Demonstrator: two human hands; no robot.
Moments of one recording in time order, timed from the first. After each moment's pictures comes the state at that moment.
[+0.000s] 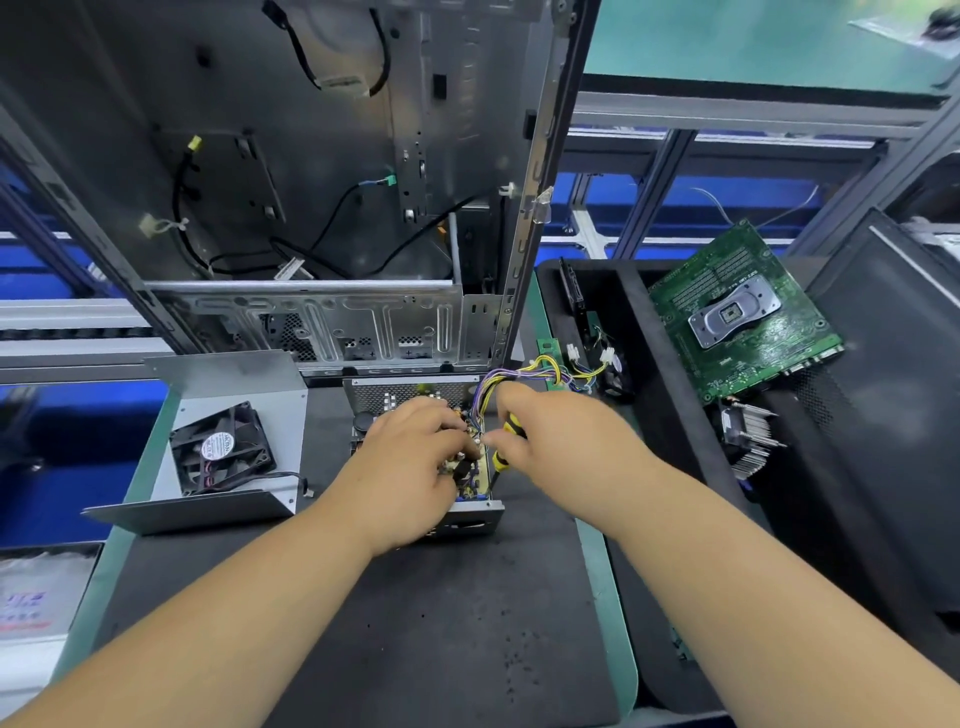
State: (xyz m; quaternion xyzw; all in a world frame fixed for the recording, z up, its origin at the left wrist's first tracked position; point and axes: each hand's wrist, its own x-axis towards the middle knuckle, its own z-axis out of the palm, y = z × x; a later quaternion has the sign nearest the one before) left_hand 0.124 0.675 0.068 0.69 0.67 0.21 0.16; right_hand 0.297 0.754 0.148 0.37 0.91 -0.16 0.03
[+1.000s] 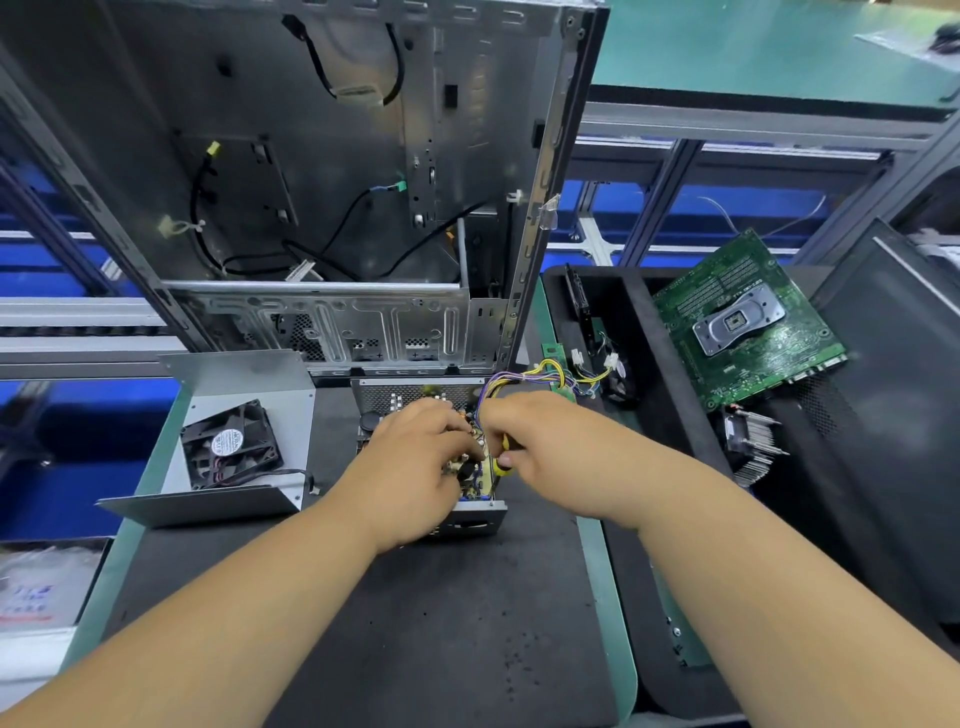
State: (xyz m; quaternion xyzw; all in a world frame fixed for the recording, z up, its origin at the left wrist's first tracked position) left_hand 0.124 0.675 0.072 0.70 0.66 0.20 0.16; right_hand 0.296 0.760 0.161 0.27 0.92 -0.27 0.07
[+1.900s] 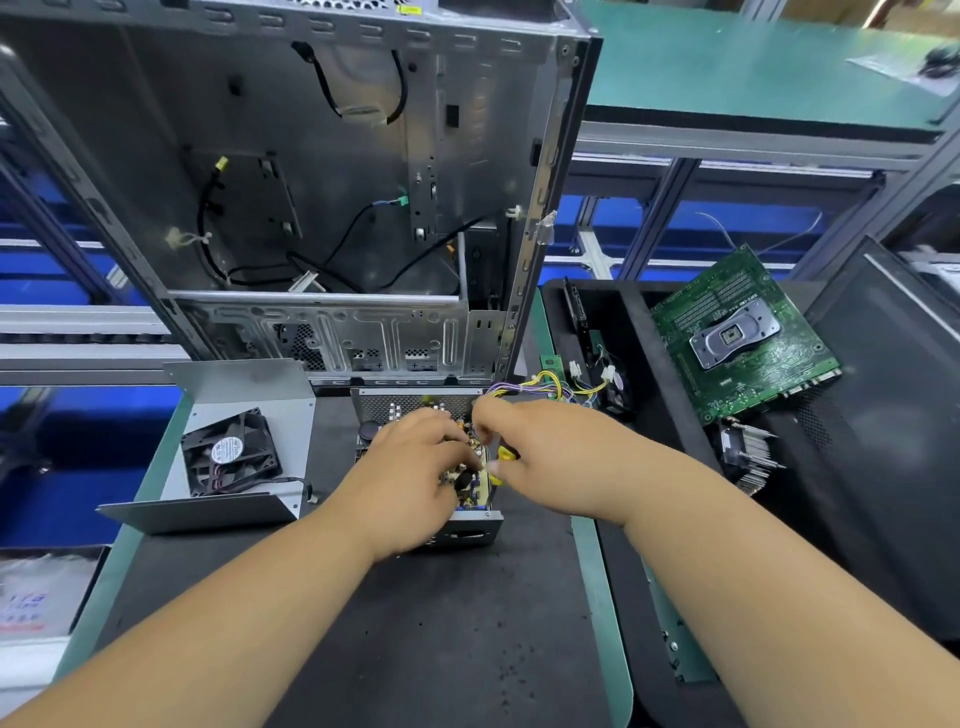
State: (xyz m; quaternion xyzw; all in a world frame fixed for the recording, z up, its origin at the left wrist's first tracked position) left_hand 0.124 0.674 0.067 0.70 0.66 0.21 0.16; right_hand 0.292 0.763 0.166 0.28 0.94 -0.18 0.11
